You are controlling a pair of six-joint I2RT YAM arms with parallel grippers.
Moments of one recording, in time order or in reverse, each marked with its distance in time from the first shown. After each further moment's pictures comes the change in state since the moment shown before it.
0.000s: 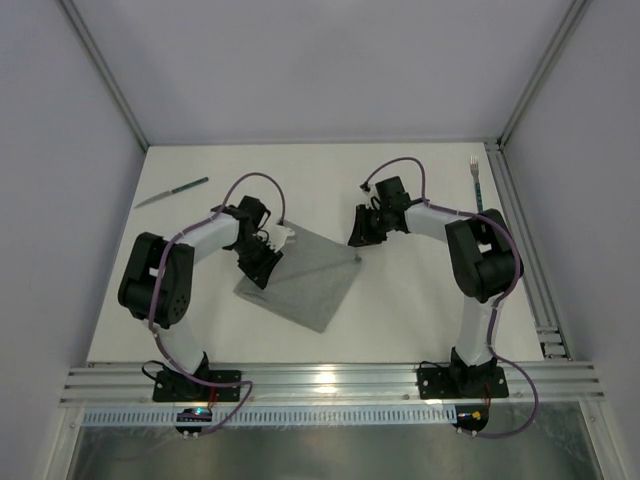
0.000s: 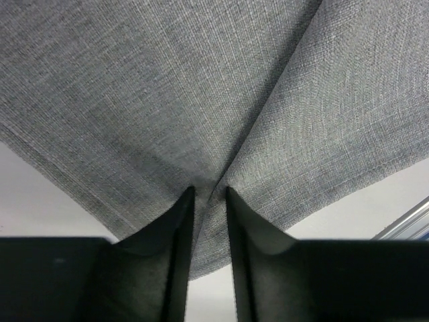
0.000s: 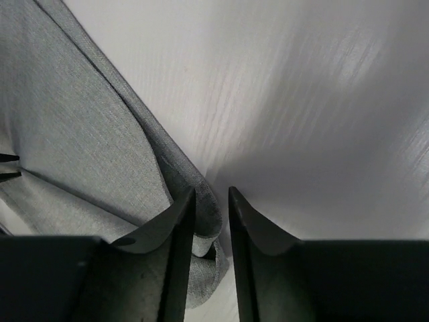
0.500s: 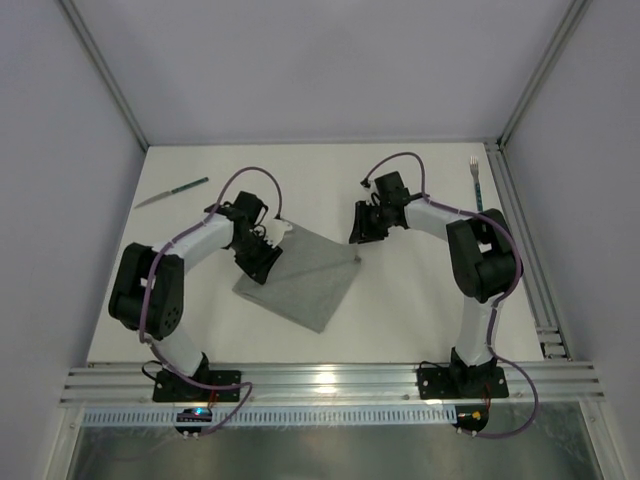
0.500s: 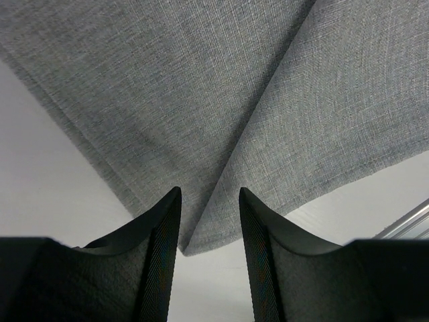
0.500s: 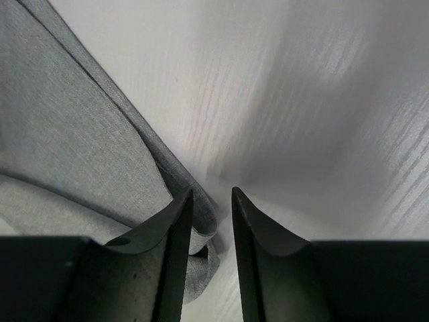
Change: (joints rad) left arm -0.002 -0.104 0.002 -0.006 -0.051 -0.027; right arm 0.000 0.000 0.053 -0.074 0.043 -0.023
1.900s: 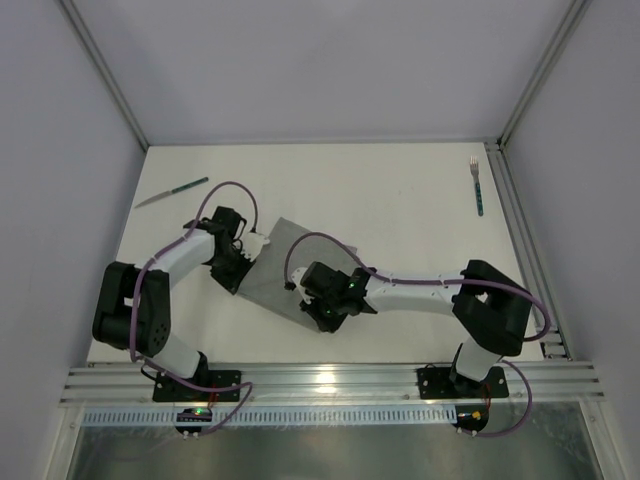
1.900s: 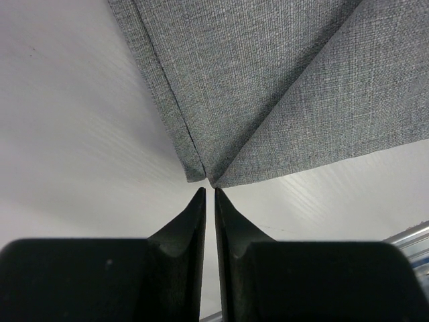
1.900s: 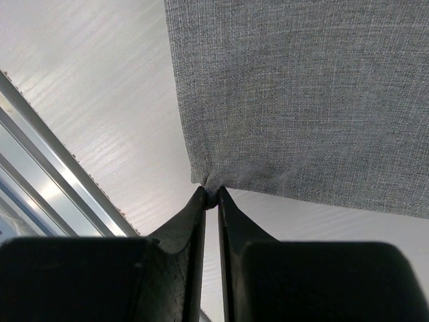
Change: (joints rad) left arm 0.112 -0.113 -0.187 0.005 -0.137 0.020; right arm 0.735 -0.285 -0.273 -0.106 0.269 -0.158
